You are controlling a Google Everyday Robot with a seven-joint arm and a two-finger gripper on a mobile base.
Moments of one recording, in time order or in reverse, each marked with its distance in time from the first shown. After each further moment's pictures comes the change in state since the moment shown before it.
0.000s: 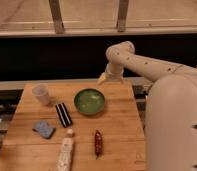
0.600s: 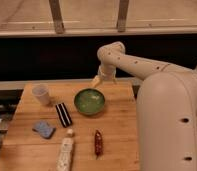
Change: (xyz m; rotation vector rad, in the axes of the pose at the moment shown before) arm 0.030 0.051 0.011 -0.024 0.066 -0.205
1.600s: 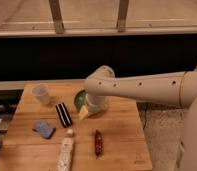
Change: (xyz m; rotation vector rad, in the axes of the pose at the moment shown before) arm 0.147 0.108 -0.020 -0.042 0.038 -0.126
